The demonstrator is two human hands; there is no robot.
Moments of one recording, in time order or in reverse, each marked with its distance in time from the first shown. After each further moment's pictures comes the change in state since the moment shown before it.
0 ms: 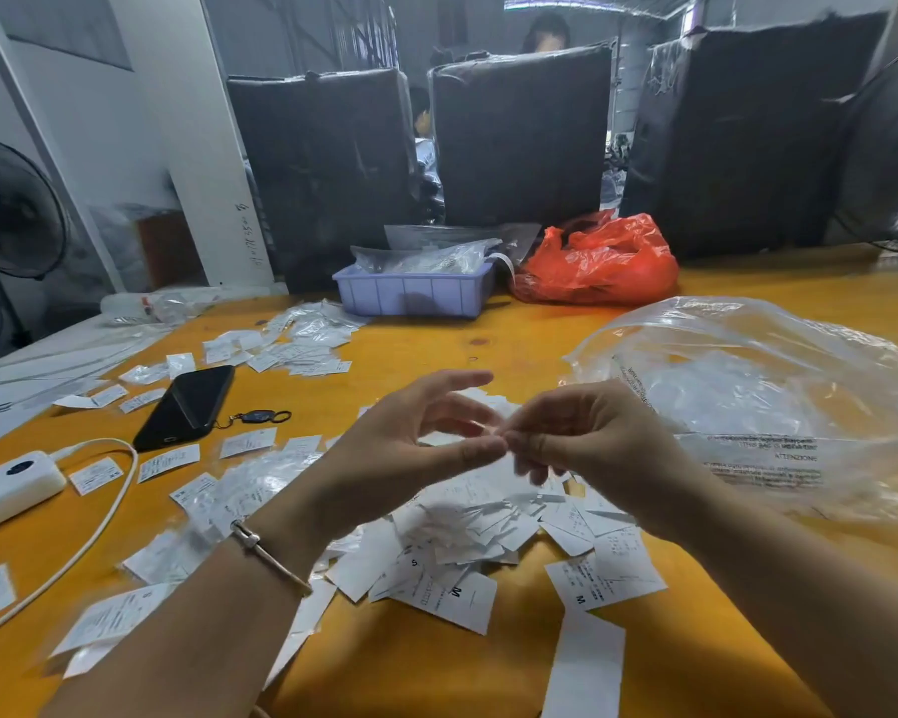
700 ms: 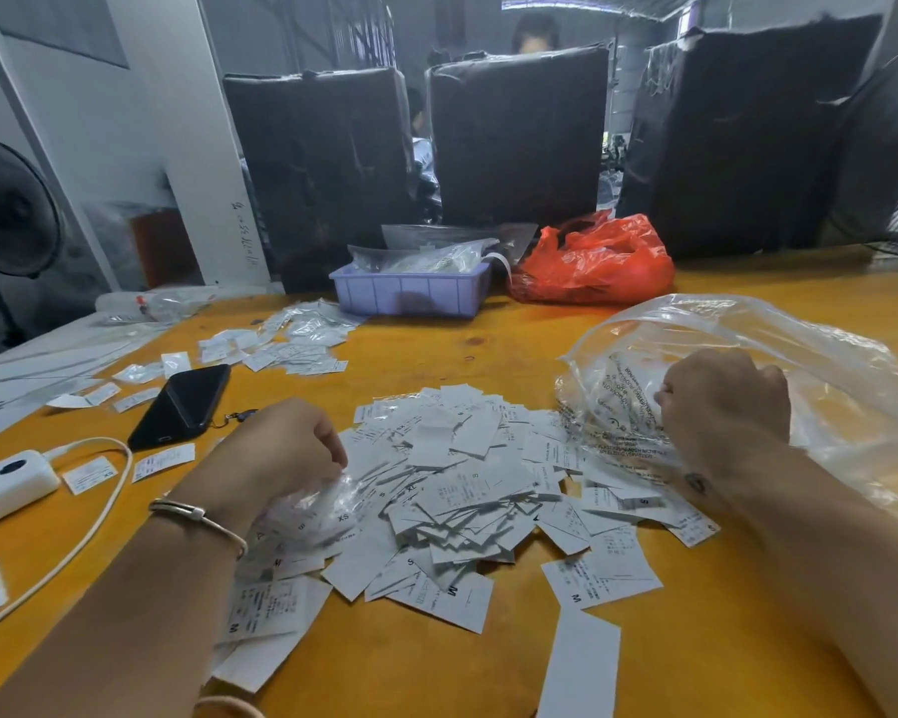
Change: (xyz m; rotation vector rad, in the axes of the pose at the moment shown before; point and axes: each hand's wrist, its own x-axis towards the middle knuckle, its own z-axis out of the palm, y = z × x) left_hand -0.003 -0.031 -0.058 0.638 0.164 -0.619; right_hand 0.007 0.027 -0.070 -1.438 0.511 0.481
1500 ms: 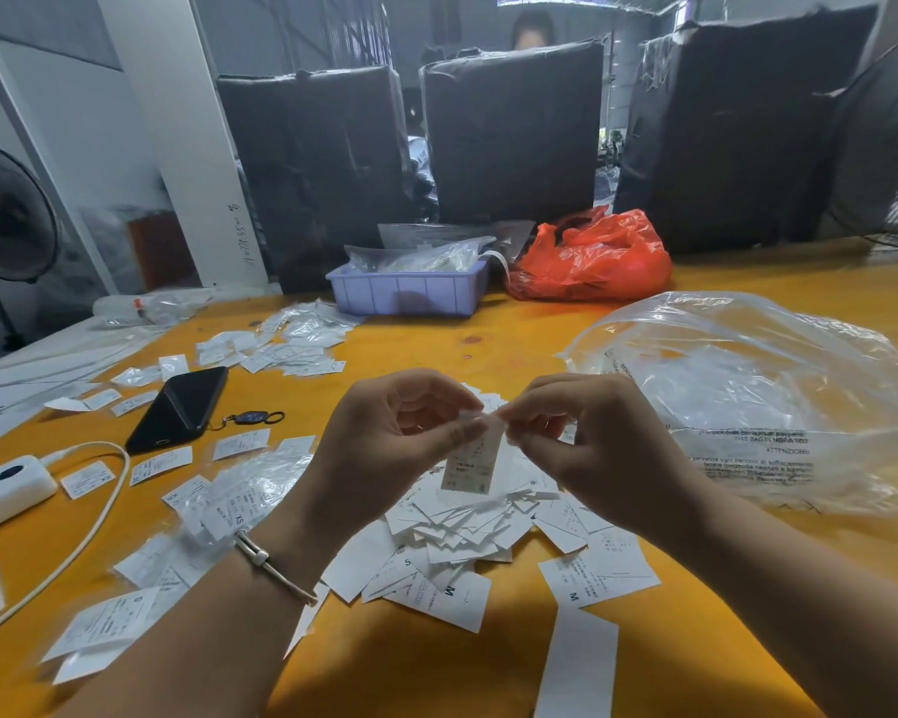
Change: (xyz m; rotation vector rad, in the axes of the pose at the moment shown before) left_hand -0.042 0.055 0.032 -0.780 0.147 0.741; right_hand -0.054 -0.056 -0.033 0.964 0.007 -0.649
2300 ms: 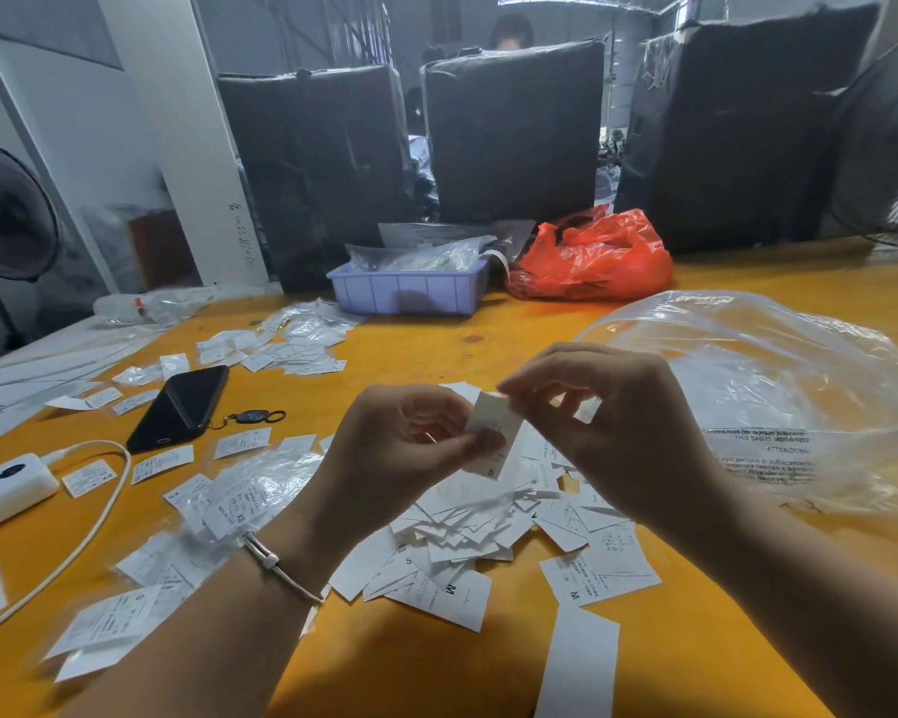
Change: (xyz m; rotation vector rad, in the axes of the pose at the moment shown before) left_hand -0.002 0.003 0.004 0.064 -0.046 0.083; right_hand 0.003 -0.010 -0.010 0.021 0.157 -0.069
